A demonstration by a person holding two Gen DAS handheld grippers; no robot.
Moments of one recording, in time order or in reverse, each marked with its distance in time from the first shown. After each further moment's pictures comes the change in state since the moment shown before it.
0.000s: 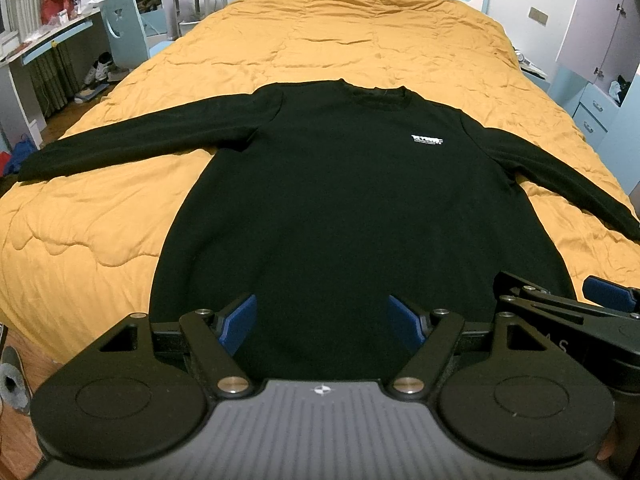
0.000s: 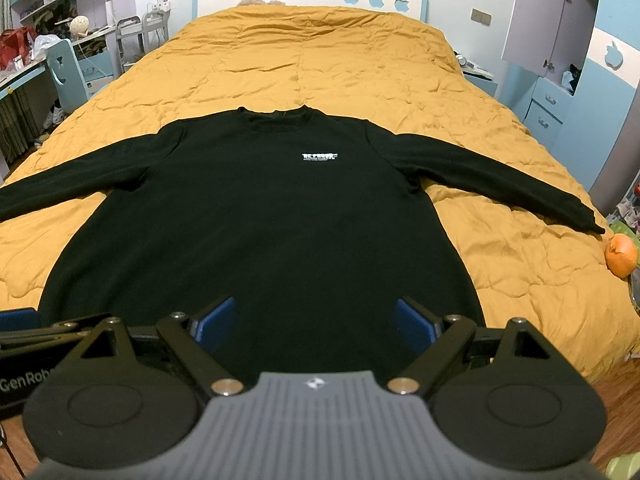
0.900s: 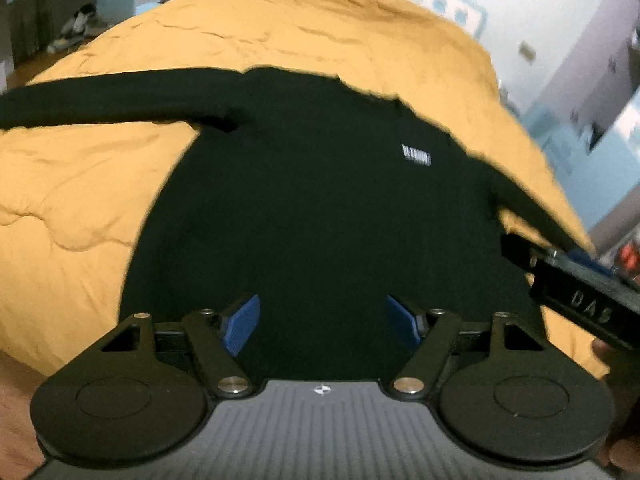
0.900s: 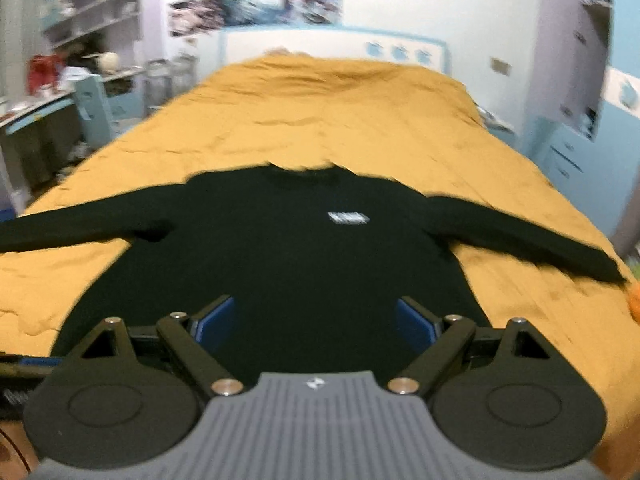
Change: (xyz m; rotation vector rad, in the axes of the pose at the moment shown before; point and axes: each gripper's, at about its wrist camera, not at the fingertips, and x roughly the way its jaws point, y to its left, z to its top) left arm 0.036 0.075 0.015 -0.165 0.000 -0.222; right arm 0.010 0.038 0.031 -0.069 -0.183 0.079
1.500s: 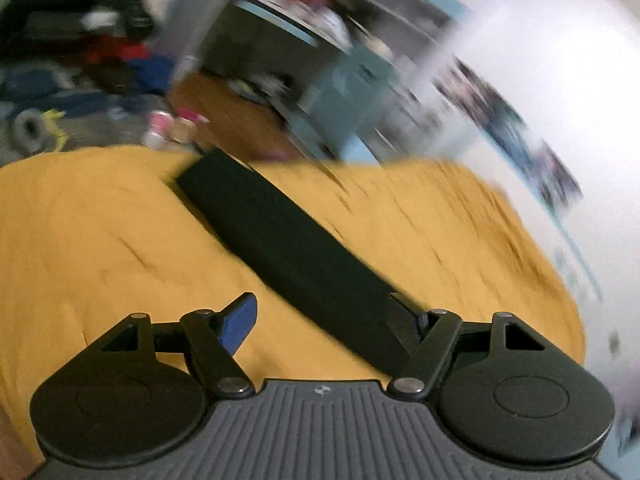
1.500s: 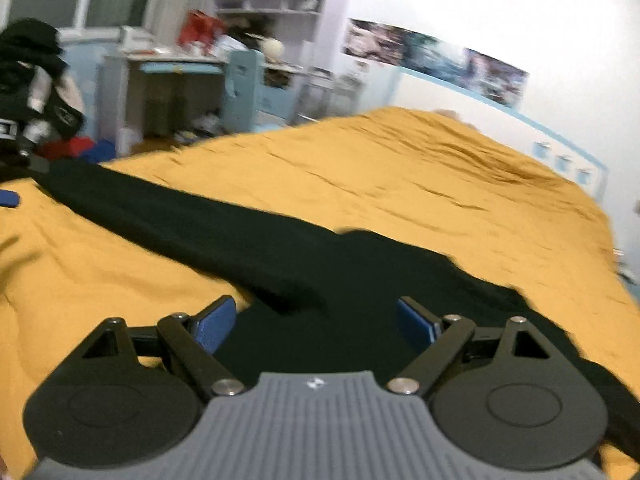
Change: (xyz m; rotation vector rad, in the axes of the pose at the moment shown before) left arm 0.009 0.321 0.097 -0.622 -0.535 0.180; right arm 0.171 0.197 0.057 -0.377 -0.144 0.333
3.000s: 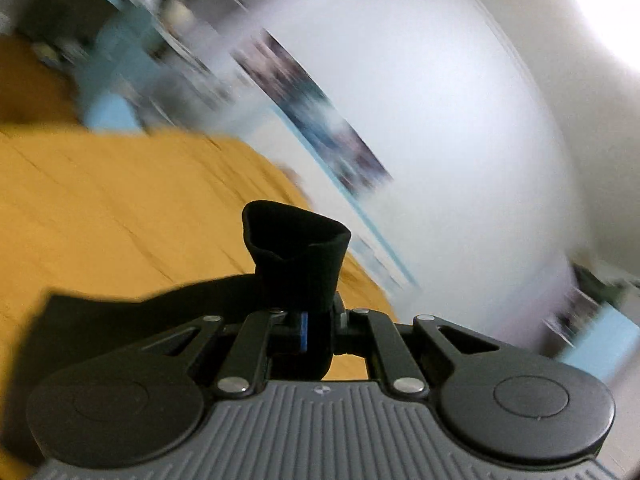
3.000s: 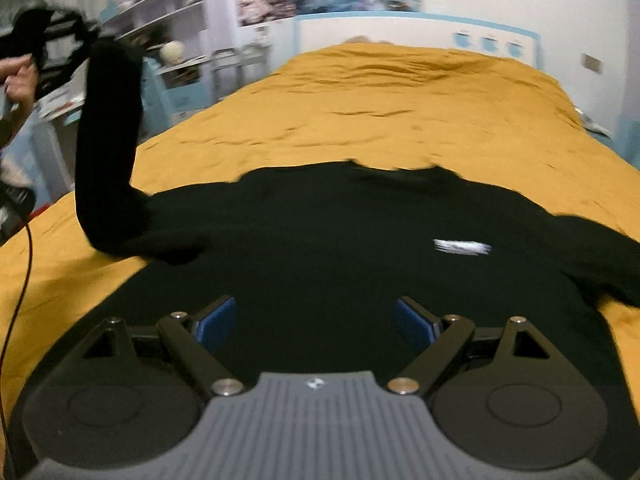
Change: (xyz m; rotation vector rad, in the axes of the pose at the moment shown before) left arm 0.081 -0.297 -0.034 0.066 0.133 -0.660; right arm -0.077 -0.161 -0.102 0.429 0.118 -0.116
